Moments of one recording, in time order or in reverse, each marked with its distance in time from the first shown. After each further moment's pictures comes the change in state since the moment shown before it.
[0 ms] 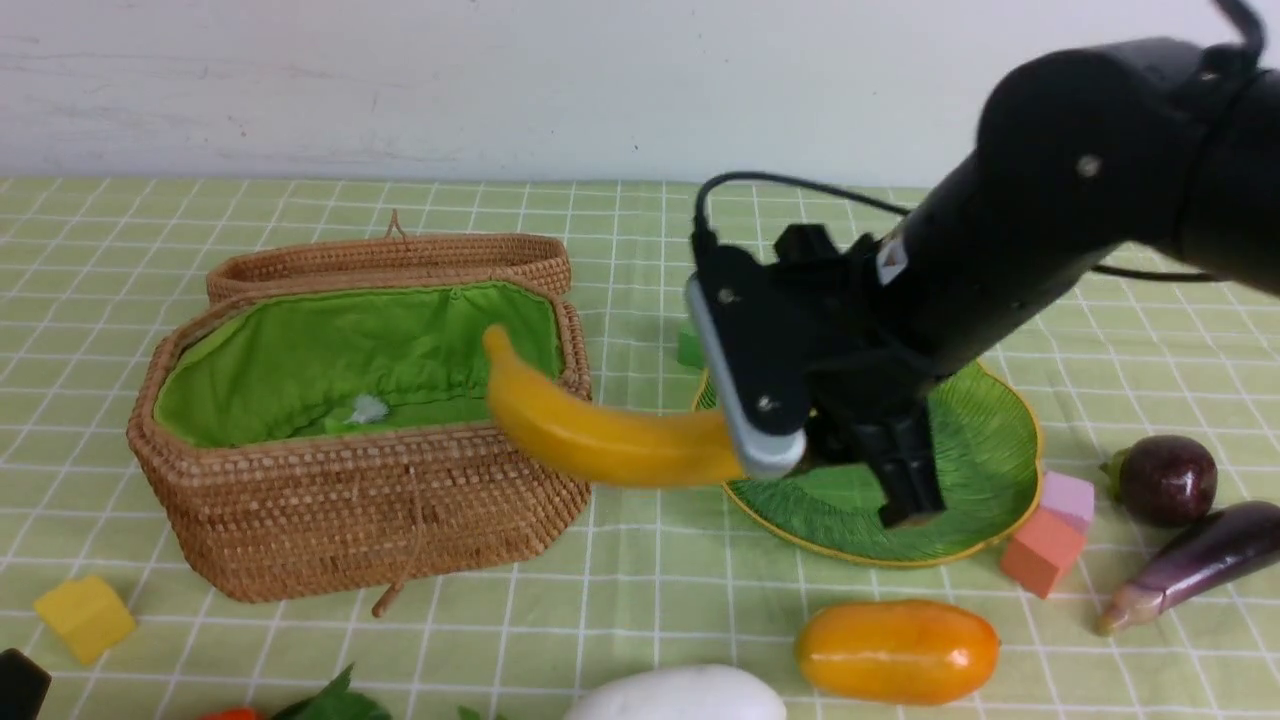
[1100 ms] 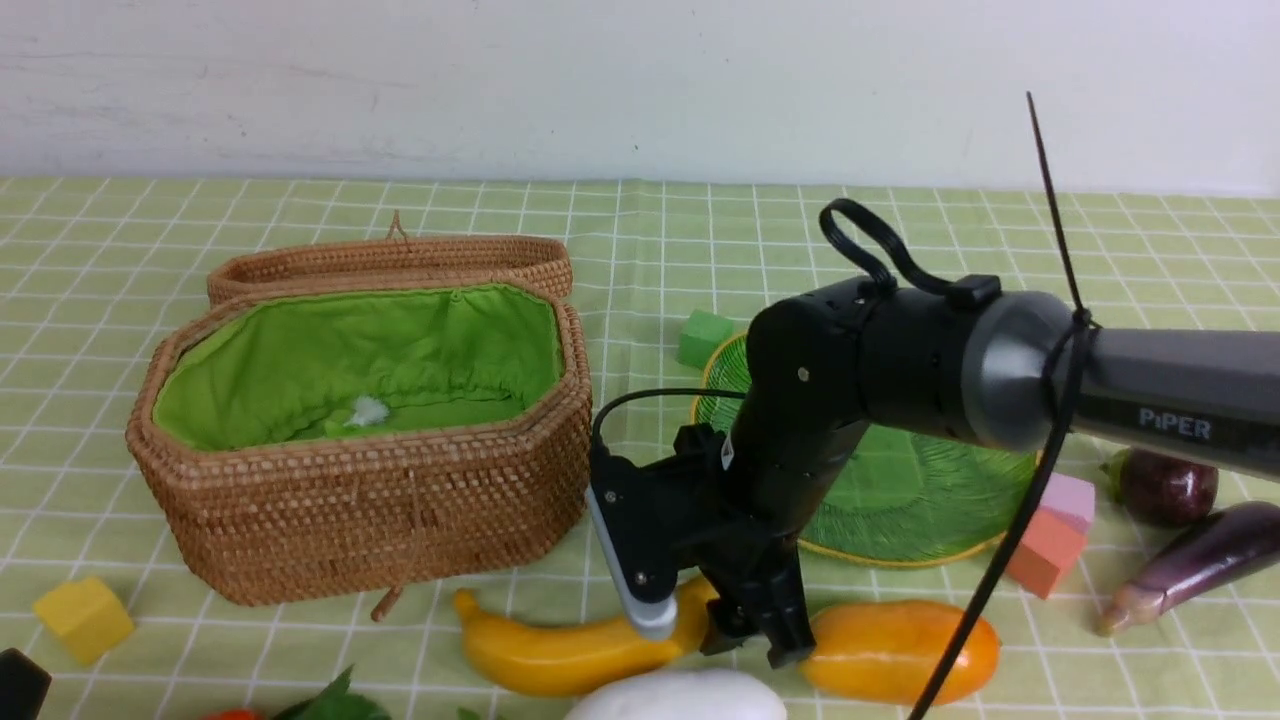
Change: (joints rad) right arm 0.096 0.375 0.000 0.004 -0.109 -0.062; left arm 0.000 0.000 0.000 0.000 0.000 0.000
